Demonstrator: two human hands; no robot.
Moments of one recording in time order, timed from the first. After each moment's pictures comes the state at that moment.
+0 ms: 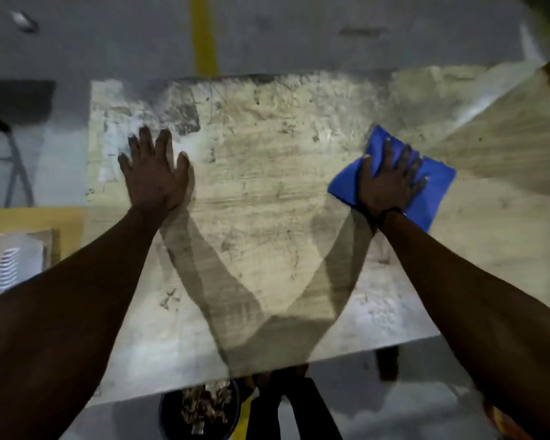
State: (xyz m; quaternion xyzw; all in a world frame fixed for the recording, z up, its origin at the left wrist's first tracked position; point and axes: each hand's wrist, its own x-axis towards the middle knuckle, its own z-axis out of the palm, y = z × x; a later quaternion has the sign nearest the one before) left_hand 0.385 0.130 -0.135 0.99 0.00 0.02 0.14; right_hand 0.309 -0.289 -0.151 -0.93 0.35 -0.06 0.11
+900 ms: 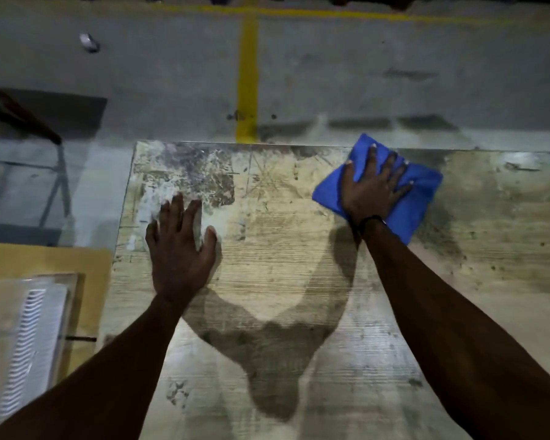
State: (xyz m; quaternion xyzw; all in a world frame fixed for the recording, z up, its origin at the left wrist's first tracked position) left_hand 0.385 0.122 -0.128 0.98 0.06 0.08 0.18; right_hand 0.501 -0.220 -0.145 -0.95 0.27 -0.07 0.12
